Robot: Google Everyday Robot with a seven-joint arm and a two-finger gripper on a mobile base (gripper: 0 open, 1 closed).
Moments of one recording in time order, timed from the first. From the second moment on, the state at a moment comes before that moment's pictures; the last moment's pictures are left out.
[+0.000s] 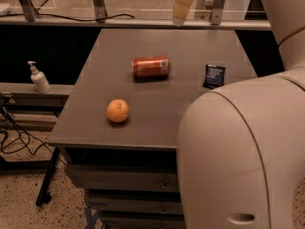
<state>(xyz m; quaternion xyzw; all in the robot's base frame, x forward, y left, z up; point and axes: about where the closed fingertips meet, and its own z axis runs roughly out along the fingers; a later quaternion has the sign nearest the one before) 0.705 -0.076 1.053 -0.66 0.70 -0.09 0.25</state>
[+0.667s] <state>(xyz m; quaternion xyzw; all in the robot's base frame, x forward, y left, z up) 0.693 -0.192 1.056 -0.60 0.74 -0.10 0.28</state>
